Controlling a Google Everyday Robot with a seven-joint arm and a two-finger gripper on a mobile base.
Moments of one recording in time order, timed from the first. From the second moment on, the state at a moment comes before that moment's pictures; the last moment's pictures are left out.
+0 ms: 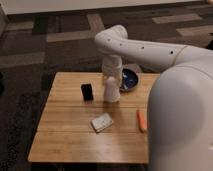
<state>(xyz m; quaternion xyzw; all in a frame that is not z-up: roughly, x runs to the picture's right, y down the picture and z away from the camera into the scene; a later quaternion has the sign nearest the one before) 0.015 -0.038 0.725 -0.19 0.25 0.70 0.64</state>
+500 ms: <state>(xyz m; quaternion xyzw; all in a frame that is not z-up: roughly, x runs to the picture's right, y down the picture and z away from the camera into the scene) 0.004 -0.062 0.699 -0.18 0.22 0.71 0.65</state>
